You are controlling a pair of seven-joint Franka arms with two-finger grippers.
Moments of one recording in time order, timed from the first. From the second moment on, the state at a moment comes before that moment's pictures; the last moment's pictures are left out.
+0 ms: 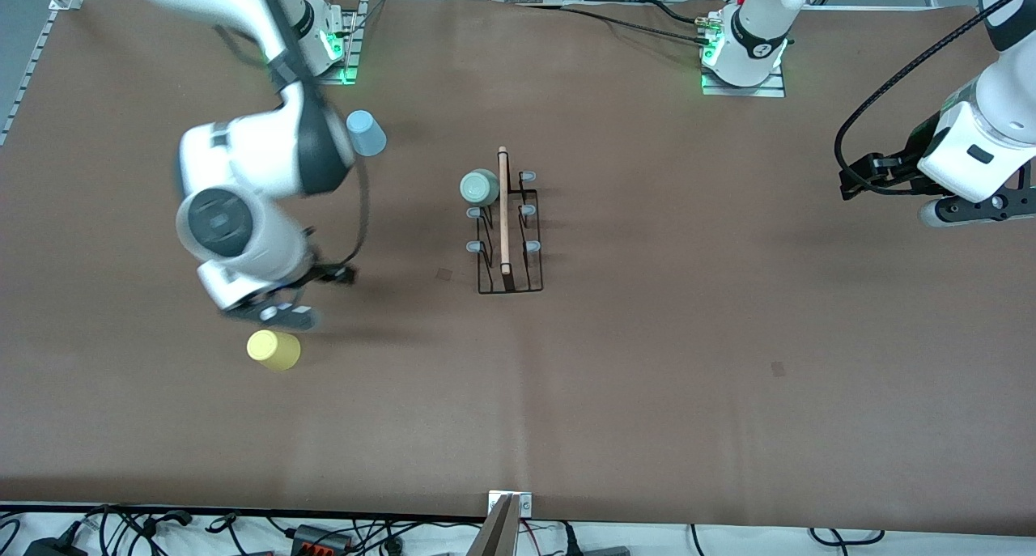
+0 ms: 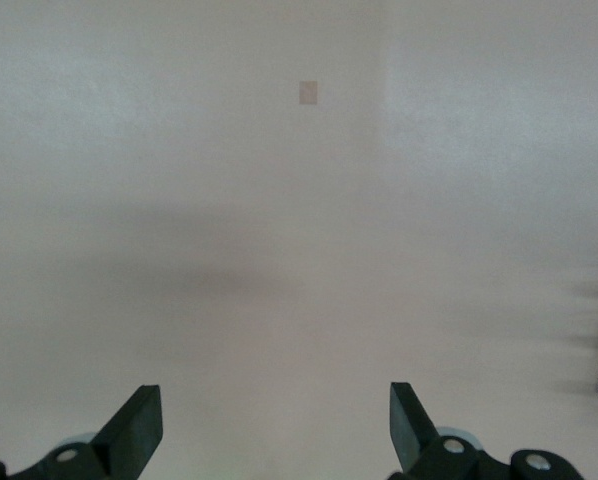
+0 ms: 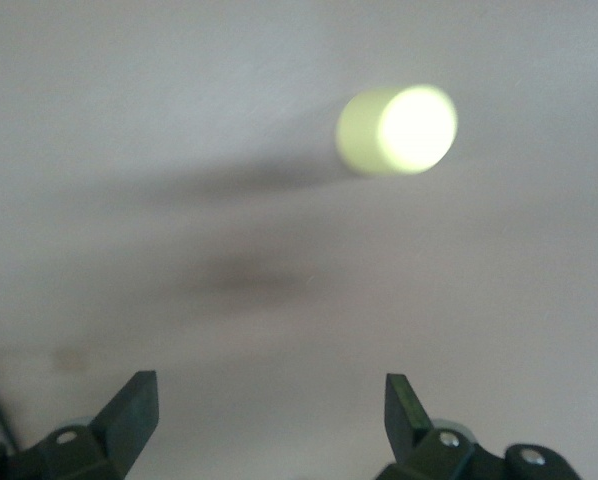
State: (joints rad) left arm -0.03 0.05 -0.05 -1.61 0.04 1.56 -0.21; right arm 0.48 0.55 -0.28 -1.42 0.04 1.81 0.37
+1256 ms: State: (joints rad) left arm -0.03 0.05 -0.04 -1.61 0.04 1.56 -0.21; right arm 0.27 0.77 -0.27 -1.42 0.24 2.18 0.03
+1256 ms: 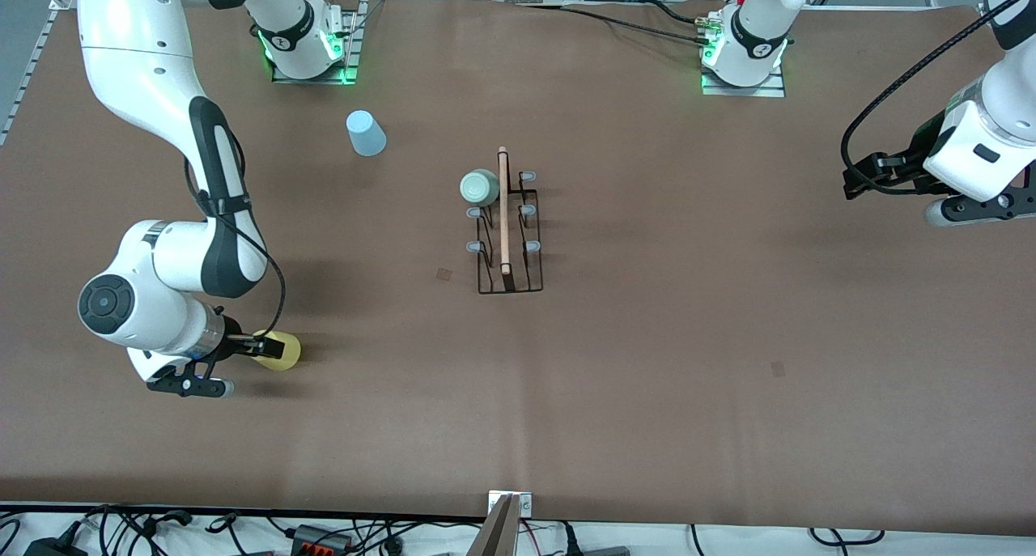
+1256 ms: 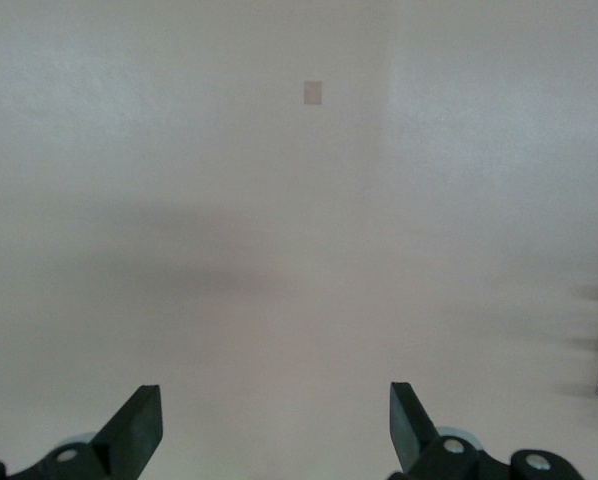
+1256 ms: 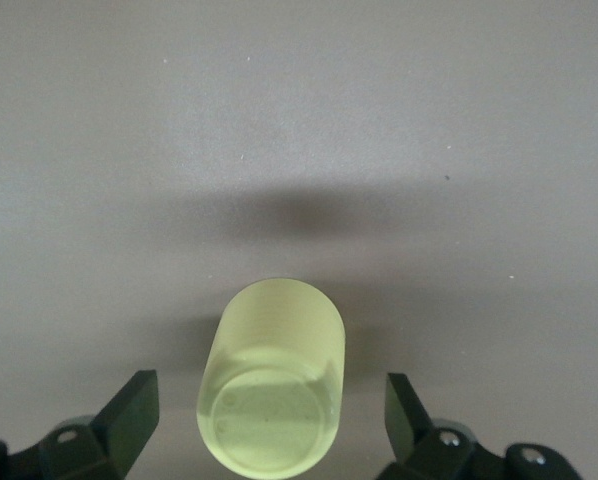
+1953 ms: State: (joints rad) left arm -0.03 0.05 -0.04 -1.61 0.04 1.56 -0.21; right arm 0.27 0.80 -0.27 -1.42 0.24 2.18 0.00
